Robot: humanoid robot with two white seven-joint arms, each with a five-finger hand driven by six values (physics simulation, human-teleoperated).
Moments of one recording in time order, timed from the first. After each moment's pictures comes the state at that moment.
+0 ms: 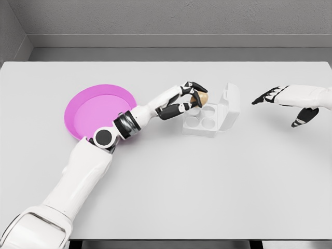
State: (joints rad) left arm -0.58 0.02 -0.49 -0.88 0.12 -0.61 -0.52; right arm -0.76 -0.94 0.76 -1.24 0.27 -0.61 0.61
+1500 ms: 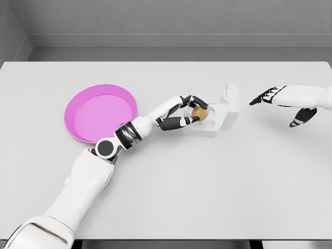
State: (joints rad) left arm -0.52 0.01 -0.48 -0.90 0.12 -0.61 -0.51; right arm -0.76 -0.94 0.76 -1.26 0.27 -0.61 0.61
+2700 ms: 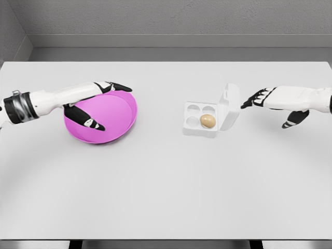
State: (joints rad) left arm -0.61 0.75 -0.65 -1.34 0.20 -0.61 -0.61; right arm -0.76 -0.95 0.78 -1.37 0.27 -0.61 0.61
